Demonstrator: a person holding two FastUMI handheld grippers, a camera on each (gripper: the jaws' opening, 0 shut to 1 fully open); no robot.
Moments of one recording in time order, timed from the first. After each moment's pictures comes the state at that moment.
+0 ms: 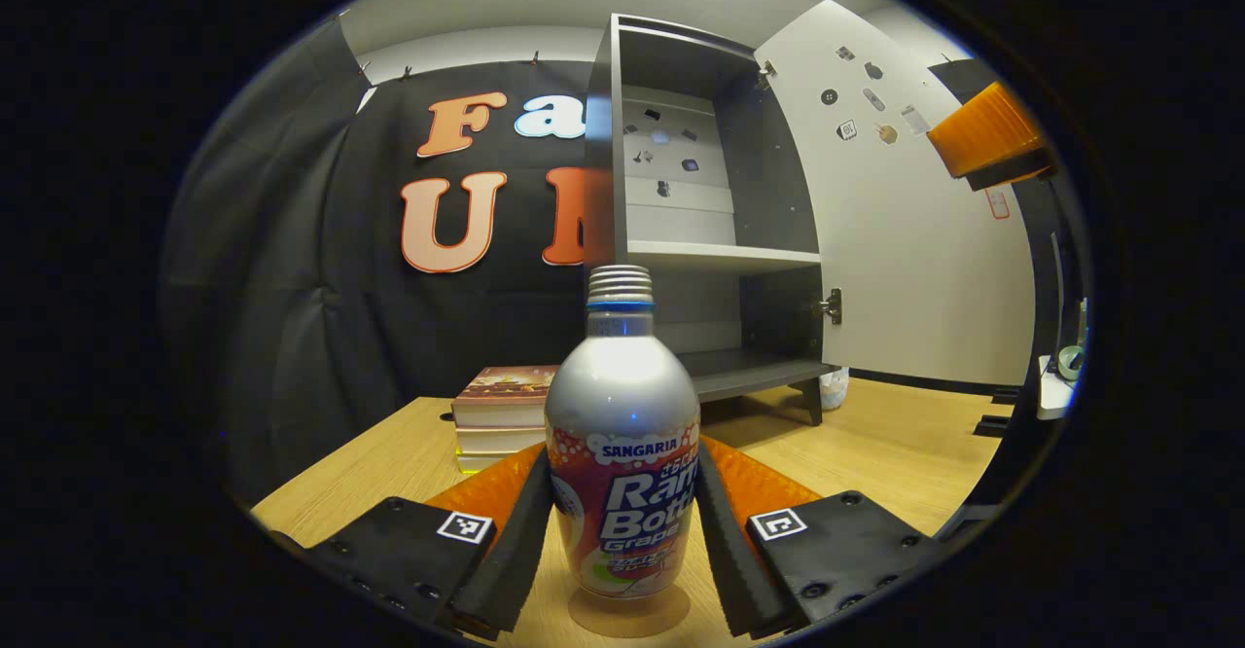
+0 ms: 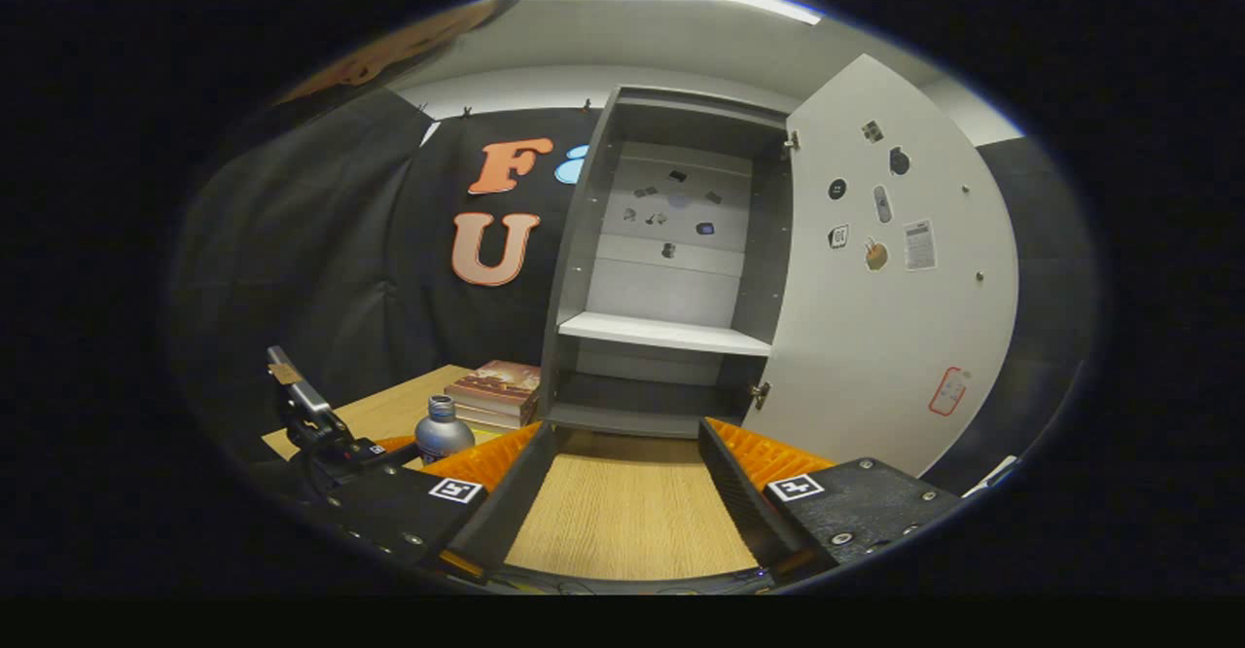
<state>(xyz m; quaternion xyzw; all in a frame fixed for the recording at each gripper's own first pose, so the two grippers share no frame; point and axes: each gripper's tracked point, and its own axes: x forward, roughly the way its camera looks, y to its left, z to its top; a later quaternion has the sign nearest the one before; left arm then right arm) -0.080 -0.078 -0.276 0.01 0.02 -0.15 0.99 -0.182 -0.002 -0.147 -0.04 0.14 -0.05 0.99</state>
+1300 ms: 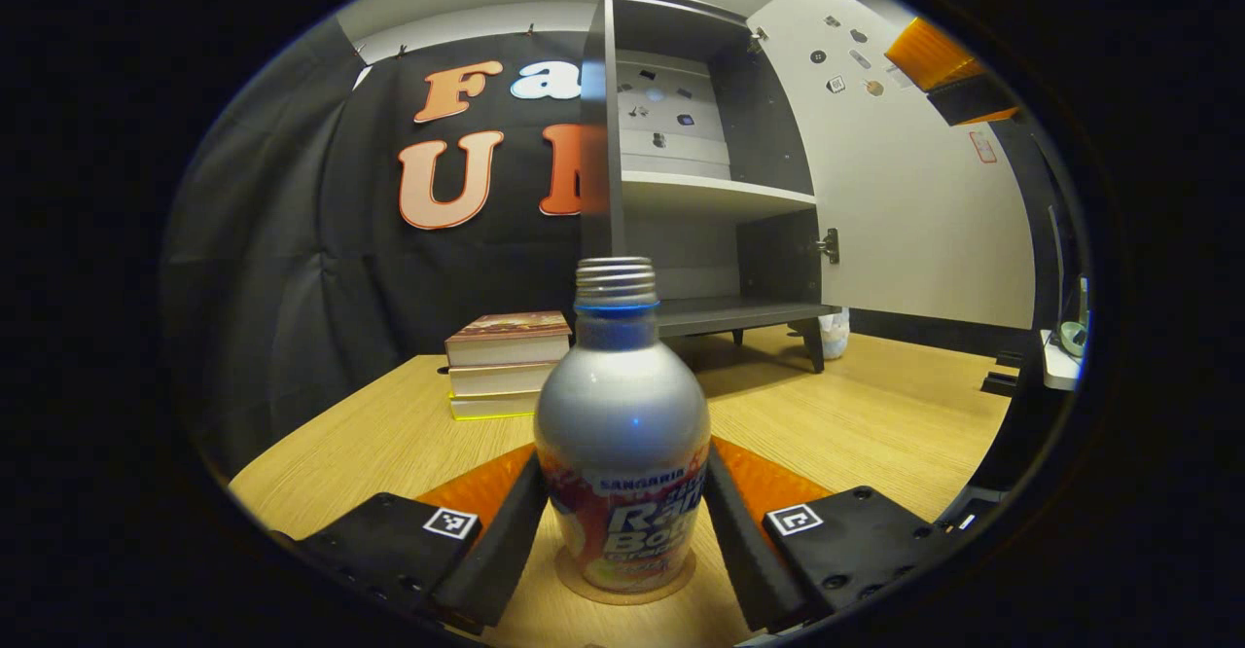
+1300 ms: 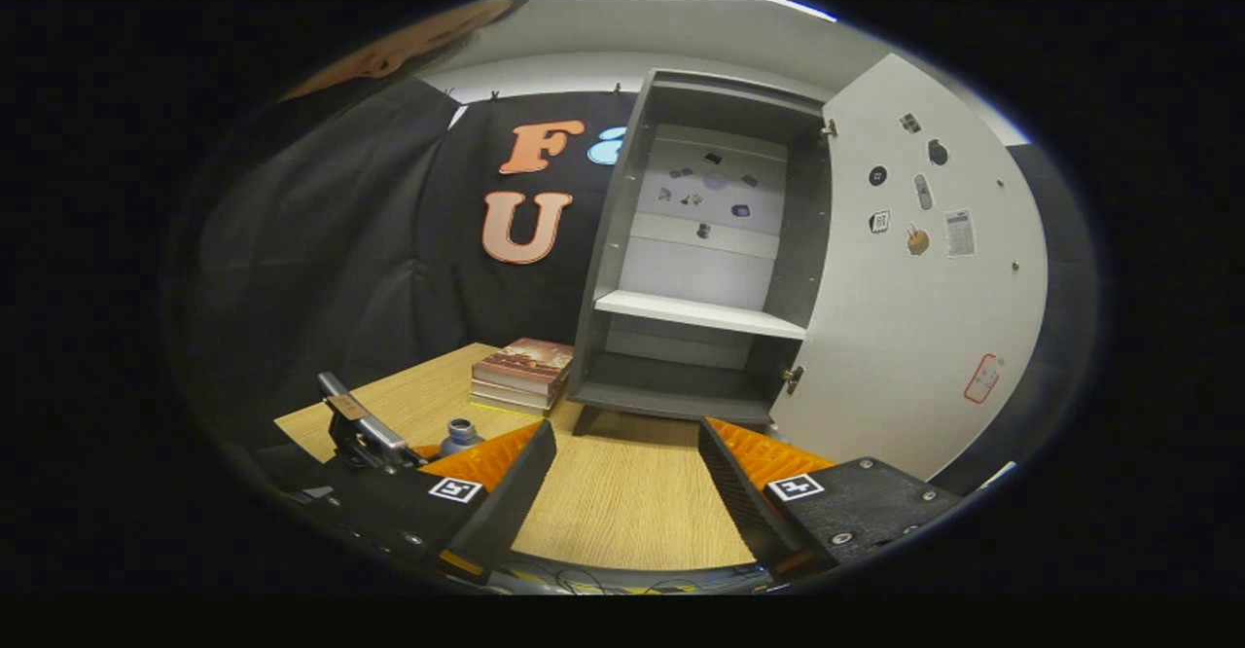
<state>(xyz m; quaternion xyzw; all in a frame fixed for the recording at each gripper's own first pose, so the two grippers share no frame) -0.100 -0.078 -0.335 0.03 0.08 -0.16 0.98 -0.189 0.023 -0.159 -0.04 0.16 -0.01 0.99</state>
